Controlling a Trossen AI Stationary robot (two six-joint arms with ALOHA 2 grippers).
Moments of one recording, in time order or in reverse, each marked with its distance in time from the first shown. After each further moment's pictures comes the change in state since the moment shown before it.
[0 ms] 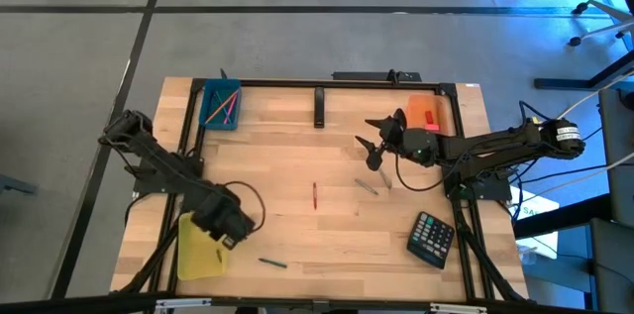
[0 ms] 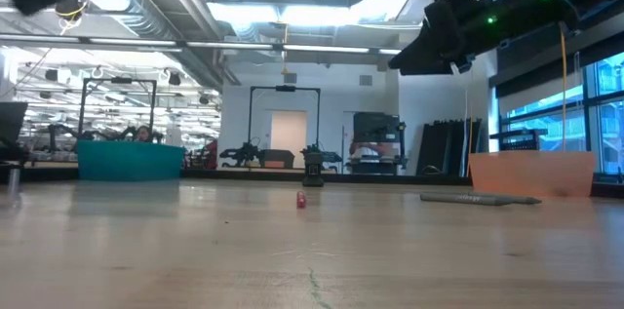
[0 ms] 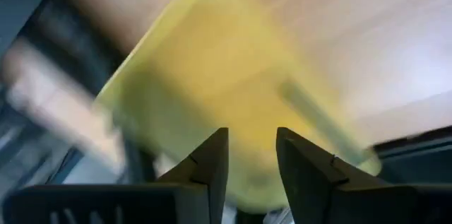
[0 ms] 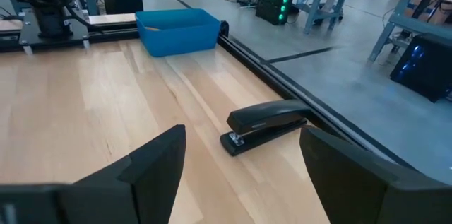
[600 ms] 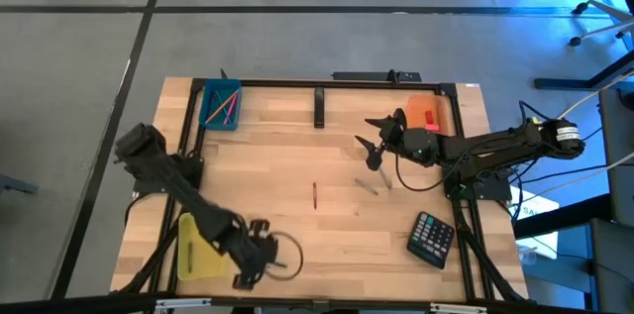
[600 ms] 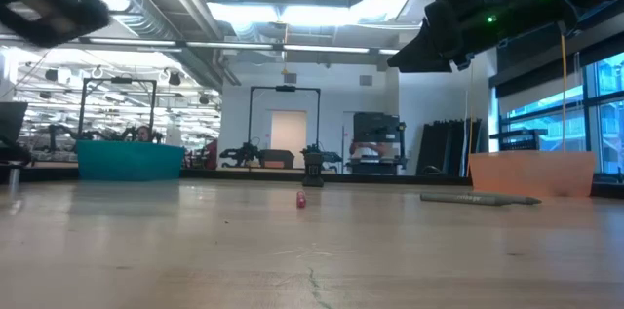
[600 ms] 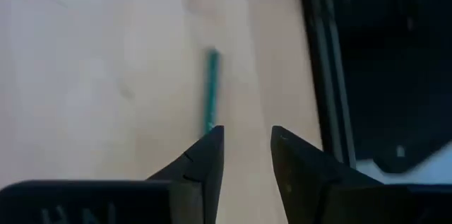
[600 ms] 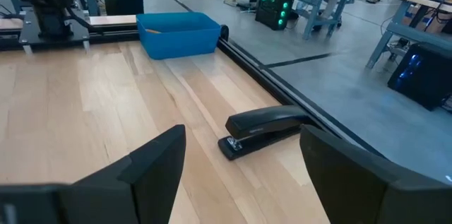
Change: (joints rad) left arm -0.108 0.184 0.000 0.777 -0.403 0.977; right arm 0.001 0.000 0.000 0.014 0.001 -0.033
